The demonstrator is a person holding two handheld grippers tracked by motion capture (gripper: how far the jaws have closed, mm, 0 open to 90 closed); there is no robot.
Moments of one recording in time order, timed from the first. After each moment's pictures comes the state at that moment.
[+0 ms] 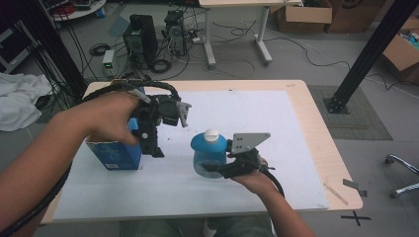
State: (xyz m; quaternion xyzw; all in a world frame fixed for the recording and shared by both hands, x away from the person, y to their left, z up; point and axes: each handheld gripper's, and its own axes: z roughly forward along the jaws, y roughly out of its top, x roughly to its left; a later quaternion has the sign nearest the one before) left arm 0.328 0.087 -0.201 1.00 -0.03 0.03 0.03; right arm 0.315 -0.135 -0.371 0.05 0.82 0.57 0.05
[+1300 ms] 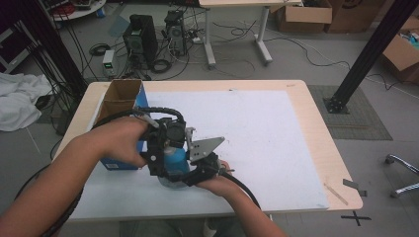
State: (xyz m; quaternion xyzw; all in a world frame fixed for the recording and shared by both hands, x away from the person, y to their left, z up) left arm 0.314 0.082 -0.254 1.00 -0.02 0.01 0.01; right arm 0.318 -0.042 -0.396 -0.01 0.82 0.57 -0.01
